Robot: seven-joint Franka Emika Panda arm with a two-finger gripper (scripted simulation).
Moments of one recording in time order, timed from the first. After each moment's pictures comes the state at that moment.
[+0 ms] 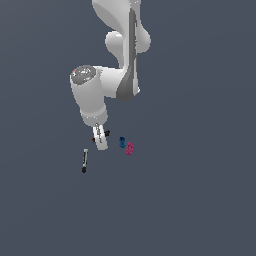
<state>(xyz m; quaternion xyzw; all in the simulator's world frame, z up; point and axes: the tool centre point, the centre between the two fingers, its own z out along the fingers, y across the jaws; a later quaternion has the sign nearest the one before) -0.025 -0.120 0.140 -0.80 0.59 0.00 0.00</state>
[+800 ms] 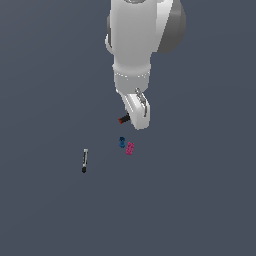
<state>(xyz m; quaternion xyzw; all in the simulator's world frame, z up) -0.002 0.009 0.294 -0.80 0.59 0.00 0.00</state>
